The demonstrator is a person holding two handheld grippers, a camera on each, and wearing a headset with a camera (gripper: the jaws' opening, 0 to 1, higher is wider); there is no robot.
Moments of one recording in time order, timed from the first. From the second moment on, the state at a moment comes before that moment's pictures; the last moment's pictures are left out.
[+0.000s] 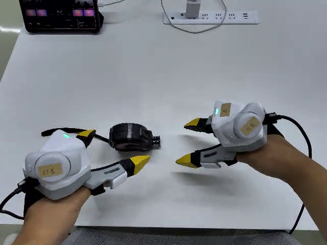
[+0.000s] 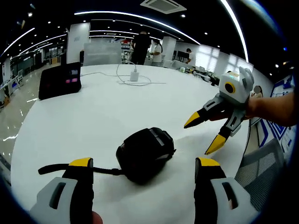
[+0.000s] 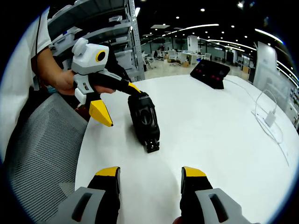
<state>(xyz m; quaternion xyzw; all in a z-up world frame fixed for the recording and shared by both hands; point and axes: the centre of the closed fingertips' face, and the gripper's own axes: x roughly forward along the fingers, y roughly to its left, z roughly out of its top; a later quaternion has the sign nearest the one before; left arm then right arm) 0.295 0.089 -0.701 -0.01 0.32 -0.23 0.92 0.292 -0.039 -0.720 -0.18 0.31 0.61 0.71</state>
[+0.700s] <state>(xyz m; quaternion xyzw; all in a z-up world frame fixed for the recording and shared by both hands) 0.270 0.111 -0.695 0.08 0.31 -0.27 0.91 0.287 -0.082 -0.705 -0.18 0.31 0.56 0.74</state>
